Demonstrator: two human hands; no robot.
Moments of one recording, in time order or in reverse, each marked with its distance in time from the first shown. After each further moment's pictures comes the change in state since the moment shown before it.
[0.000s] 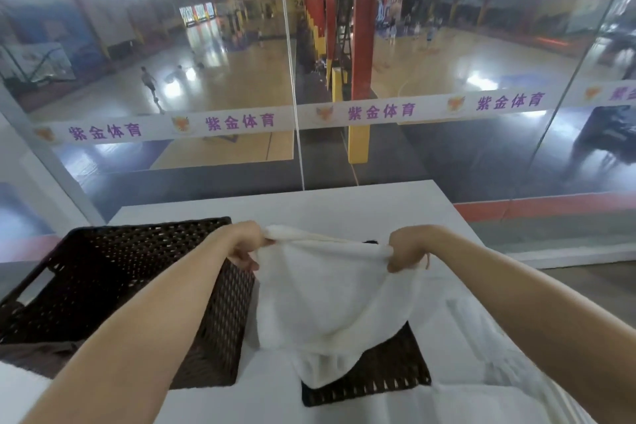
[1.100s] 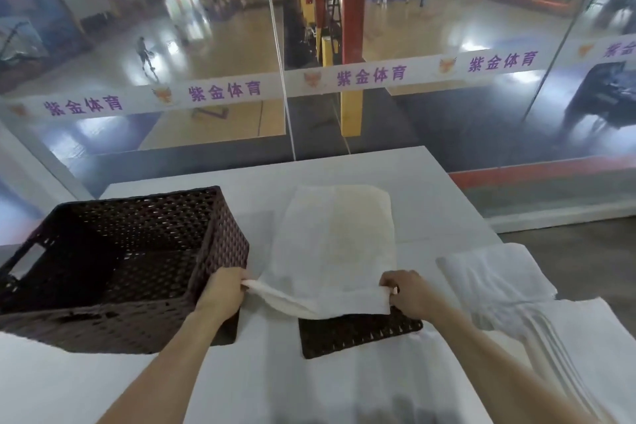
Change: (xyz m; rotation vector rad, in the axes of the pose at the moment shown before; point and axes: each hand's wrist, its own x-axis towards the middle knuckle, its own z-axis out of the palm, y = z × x) left_hand 0.017 -0.131 0.165 0.126 0.426 0.330; right_hand 0.008 0.014 0.212 0.550 0.309 -0.113
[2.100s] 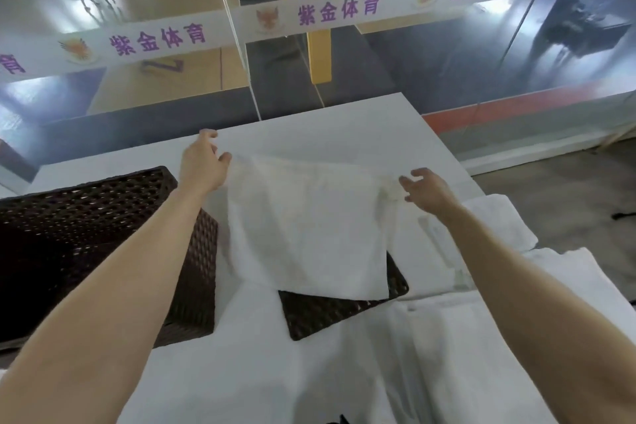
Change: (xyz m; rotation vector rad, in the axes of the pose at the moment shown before) left_hand 0.167 0.095 -0.107 -0.270 0.229 -0.058; right_hand 0.069 0.034 -0.111 0.554 0.301 0.407
